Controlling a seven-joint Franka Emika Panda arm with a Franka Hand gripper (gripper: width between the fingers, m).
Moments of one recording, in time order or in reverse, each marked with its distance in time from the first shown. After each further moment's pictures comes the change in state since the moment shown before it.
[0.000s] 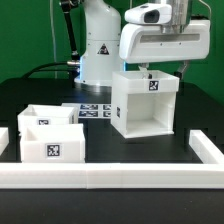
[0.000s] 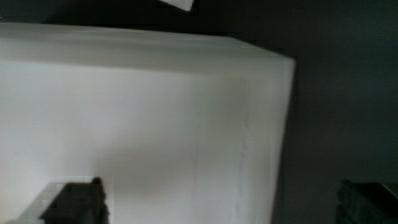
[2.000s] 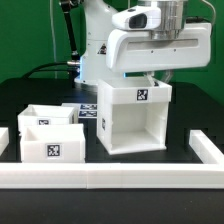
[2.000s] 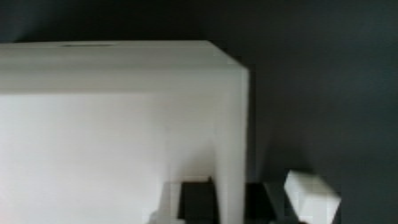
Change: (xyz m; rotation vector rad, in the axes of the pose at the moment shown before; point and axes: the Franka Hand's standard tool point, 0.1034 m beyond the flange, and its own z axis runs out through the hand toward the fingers) arm 0.088 0.067 0.000 0.027 0.029 0.147
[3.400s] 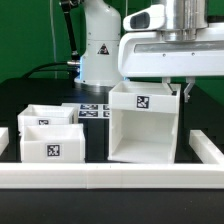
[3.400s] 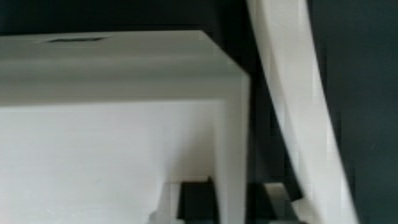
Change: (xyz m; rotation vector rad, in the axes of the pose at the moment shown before) arm 0.057 -0.006 -0.003 0.066 0.057 0.685
